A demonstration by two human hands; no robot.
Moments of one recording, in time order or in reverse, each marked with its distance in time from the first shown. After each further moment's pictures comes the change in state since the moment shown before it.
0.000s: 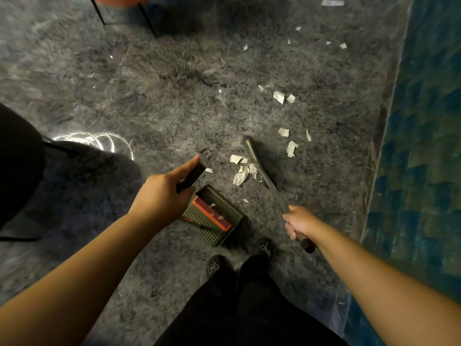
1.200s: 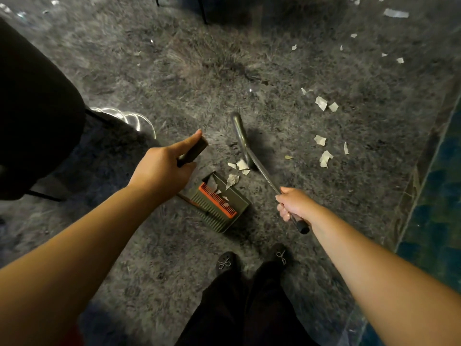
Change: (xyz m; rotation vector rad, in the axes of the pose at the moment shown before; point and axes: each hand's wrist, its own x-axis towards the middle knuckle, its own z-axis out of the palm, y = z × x) left_hand -0.005 -0.083 -0.036 -0.028 0.153 -0.137; right_hand 0.024 -0.070 0.099 -0.040 -0.199 -0.061
